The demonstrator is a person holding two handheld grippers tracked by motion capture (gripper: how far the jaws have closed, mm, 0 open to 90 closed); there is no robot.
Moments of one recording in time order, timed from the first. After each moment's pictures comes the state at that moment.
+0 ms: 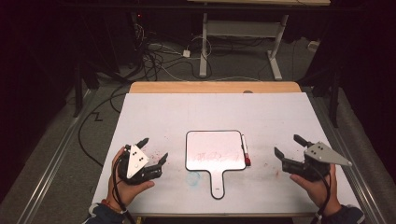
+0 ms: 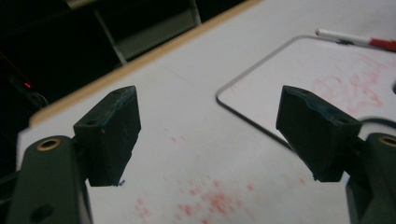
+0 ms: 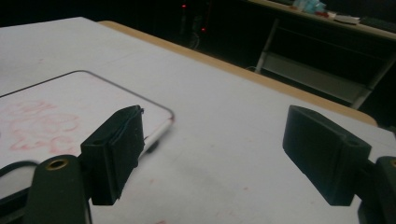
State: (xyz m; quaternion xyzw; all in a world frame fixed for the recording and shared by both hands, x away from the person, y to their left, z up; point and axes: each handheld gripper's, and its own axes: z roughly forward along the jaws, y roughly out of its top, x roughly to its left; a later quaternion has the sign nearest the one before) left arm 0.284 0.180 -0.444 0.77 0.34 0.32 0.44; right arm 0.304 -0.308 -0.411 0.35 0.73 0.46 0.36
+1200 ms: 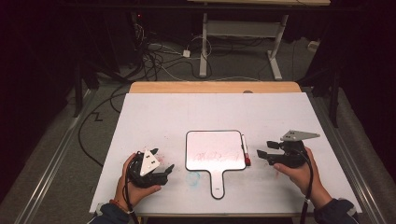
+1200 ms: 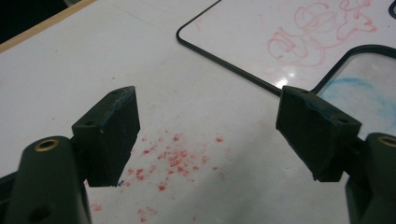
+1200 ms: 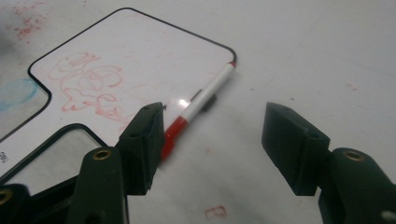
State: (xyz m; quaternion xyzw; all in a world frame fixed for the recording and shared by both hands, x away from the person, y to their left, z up) left arm 0.304 0.167 -0.471 0.82 0.32 0.27 0.38; right arm 0.368 -0.284 -0.429 0.39 0.82 0.40 0.15
